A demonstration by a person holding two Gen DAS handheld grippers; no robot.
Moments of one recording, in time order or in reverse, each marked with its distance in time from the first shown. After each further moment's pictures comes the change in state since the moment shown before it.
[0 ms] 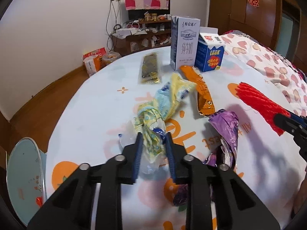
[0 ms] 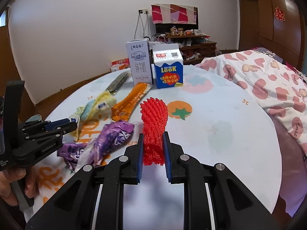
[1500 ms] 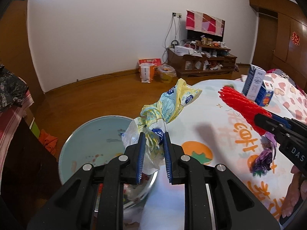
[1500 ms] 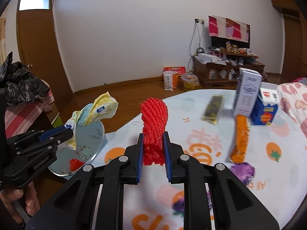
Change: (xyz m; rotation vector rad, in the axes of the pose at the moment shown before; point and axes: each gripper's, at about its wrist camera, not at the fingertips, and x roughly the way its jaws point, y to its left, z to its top) left arm -0.114 0.152 -0.052 -0.277 -0.133 0.278; right arm 0.019 0.188 0.035 -0.205 -0.046 0.302
